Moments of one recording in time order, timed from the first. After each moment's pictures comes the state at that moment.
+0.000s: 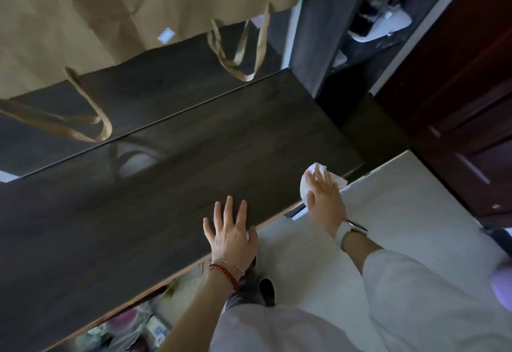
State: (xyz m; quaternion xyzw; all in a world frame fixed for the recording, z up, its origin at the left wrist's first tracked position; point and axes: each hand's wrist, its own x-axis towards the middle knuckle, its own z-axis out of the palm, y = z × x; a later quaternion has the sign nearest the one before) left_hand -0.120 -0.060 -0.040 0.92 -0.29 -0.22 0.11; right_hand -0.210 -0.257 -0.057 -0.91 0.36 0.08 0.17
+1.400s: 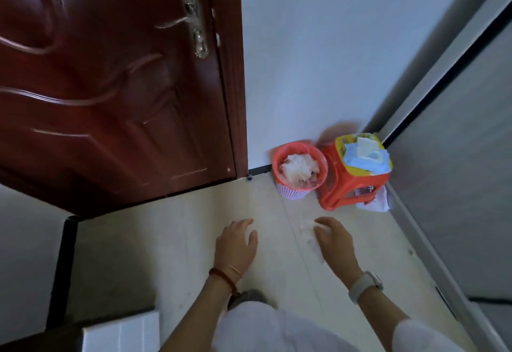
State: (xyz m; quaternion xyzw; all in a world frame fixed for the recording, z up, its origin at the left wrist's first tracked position) left_hand -0.654 -0.606 -0.011 0.51 -0.79 -0.34 0.04; right_hand -0.830 -0.500 -0.003 -0.28 0.85 -0.35 0.25
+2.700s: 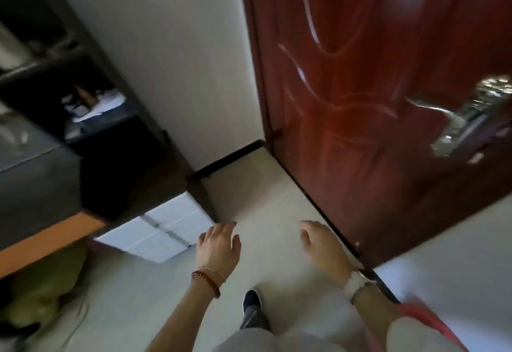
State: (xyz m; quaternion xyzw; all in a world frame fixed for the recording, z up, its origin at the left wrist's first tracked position) left_hand -0.688 -0.651 0.037 0.93 -0.34 -0.12 0.09; right_hand -0.835 -0.813 0.012 -0.88 0.35 -0.04 0.33
